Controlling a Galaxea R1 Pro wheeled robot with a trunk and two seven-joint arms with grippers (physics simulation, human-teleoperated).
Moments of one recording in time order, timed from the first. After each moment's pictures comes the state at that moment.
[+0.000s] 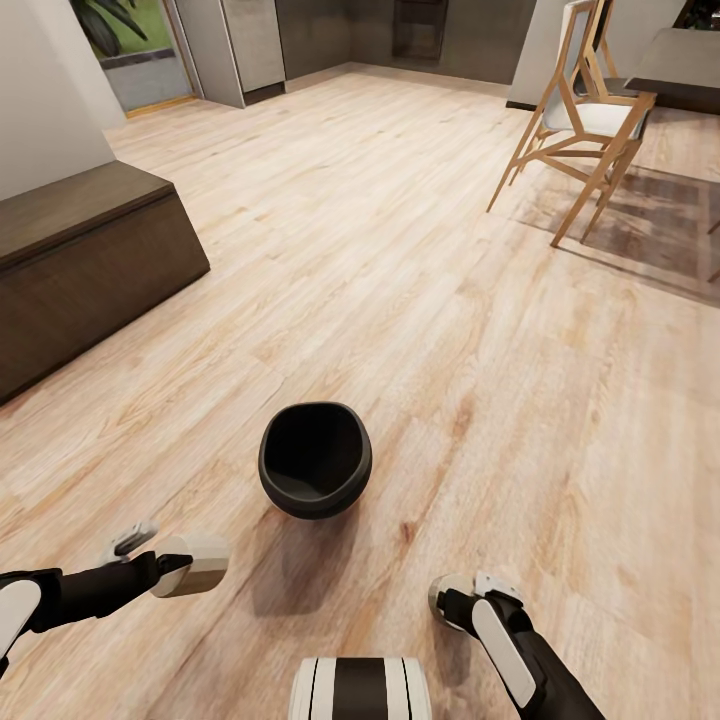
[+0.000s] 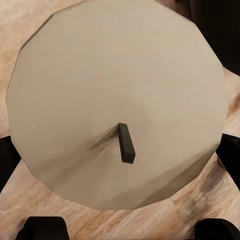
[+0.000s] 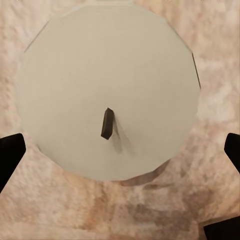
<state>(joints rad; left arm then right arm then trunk) -0.21 0.43 0.14 -1.46 1.06 1.04 0.11 -0.38 0.02 0.16 -0.95 -0.64 0.57 -0.48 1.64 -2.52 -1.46</state>
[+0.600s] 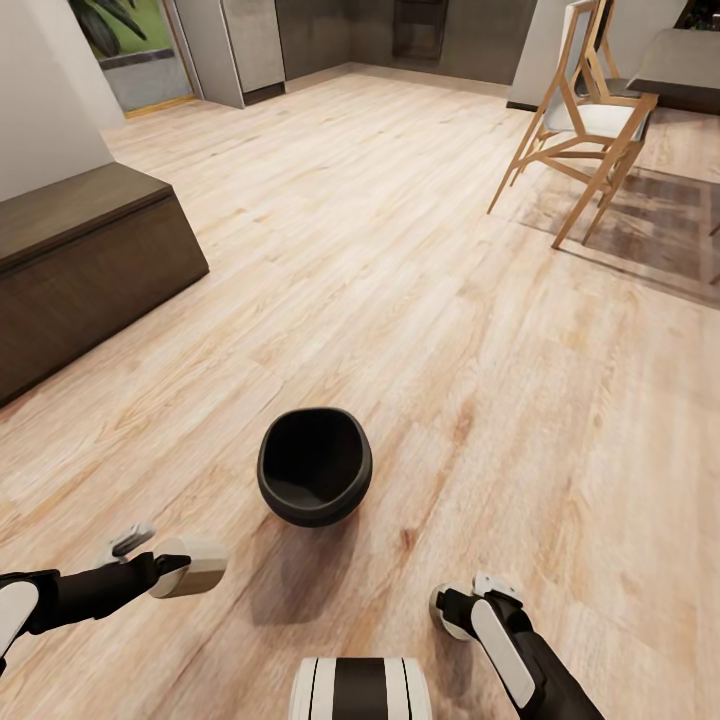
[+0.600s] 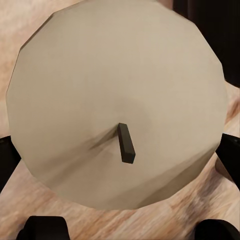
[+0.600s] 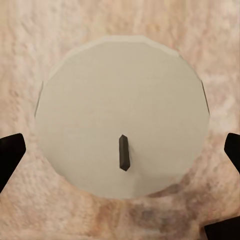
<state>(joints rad) -0.20 0.43 0.14 -1.46 1.06 1.04 0.11 -0.38 0.02 0.16 -0.95 -0.64 0.57 -0.48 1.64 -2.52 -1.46</state>
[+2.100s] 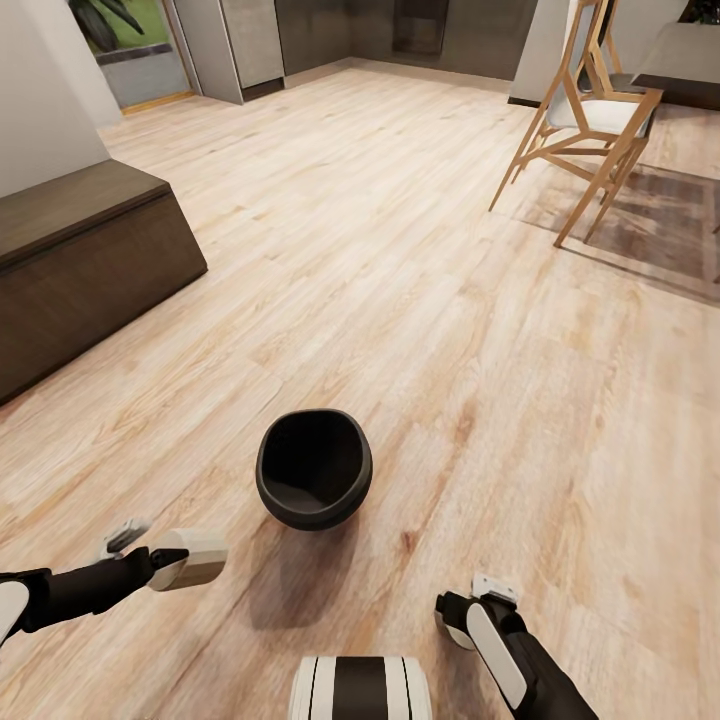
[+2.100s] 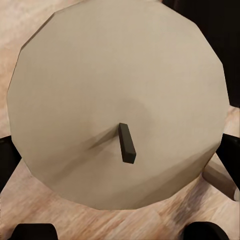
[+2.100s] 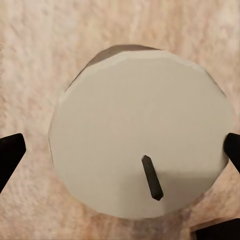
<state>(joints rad) -0.20 0.43 0.18 -1.46 1.06 1.04 0.05 -0.39 0.04 0.16 -0.89 -0.58 0.53 -0.47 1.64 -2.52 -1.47</state>
